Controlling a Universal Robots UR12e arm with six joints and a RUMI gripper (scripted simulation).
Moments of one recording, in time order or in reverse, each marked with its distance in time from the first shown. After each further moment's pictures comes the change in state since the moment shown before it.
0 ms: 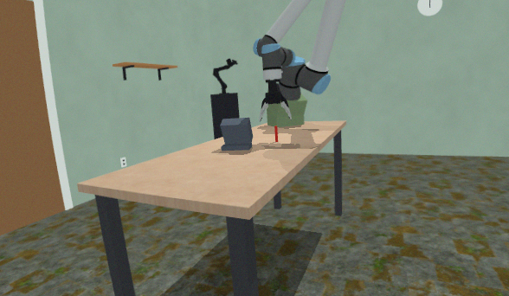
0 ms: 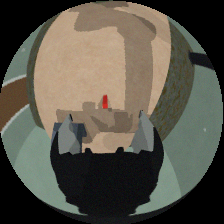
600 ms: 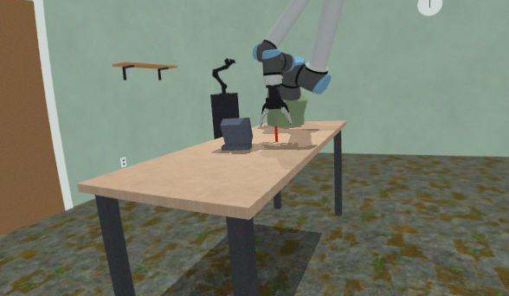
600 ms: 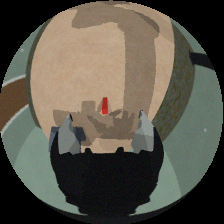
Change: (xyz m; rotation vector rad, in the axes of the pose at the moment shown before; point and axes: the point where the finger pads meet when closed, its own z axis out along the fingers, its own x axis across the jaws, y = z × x) arm 0.000 0.000 0.026 0.000 0.000 0.000
